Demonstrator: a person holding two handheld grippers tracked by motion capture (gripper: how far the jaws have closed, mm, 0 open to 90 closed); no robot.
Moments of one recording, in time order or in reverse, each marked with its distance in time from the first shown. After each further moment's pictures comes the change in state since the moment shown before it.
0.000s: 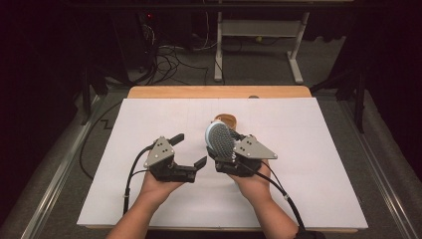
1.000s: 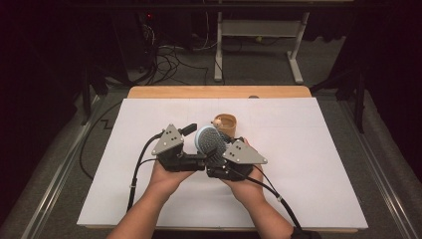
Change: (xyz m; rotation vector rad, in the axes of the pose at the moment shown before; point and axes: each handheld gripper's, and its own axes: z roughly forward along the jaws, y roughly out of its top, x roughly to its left) left arm -0.008 0.033 0.017 -0.033 -0.040 -0.005; right arm 0.022 0.005 0.006 -0.006 0.037 -0.048
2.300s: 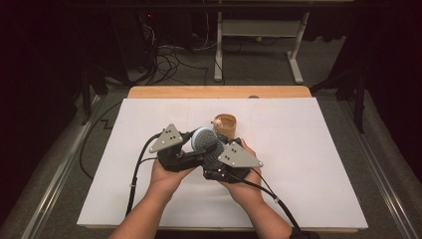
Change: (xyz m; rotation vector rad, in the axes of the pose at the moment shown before) left arm 0.001 0.001 -0.001 -0.002 -0.068 -0.058; right arm 0.009 0.004 0.001 -0.002 -0.011 -0.052
